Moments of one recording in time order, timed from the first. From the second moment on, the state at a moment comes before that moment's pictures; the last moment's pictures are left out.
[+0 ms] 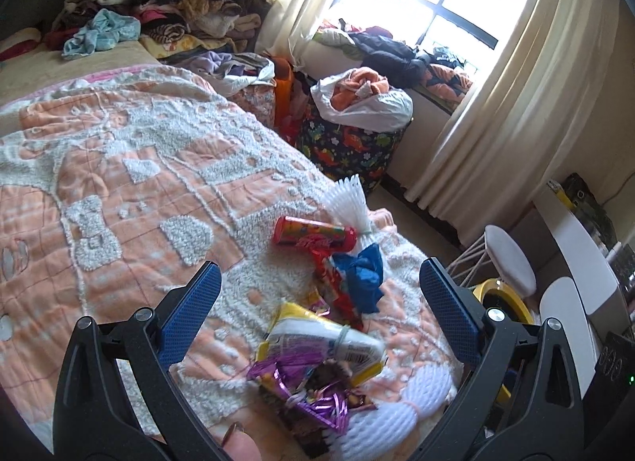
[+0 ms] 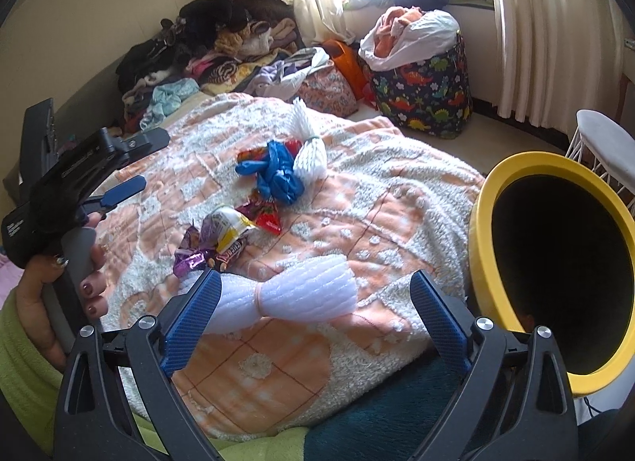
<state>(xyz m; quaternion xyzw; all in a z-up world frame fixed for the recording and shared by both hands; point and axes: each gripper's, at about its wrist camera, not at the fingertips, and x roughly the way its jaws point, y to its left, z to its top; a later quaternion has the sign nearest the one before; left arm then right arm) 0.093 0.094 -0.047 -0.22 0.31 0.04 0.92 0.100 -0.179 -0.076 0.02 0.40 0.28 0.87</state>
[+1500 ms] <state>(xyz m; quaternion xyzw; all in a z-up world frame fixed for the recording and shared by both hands) 0.148 0.041 -0.121 -0.10 0.47 -0.04 0.88 0.143 -0.173 -0.132 0.10 0.50 0.31 0.80</state>
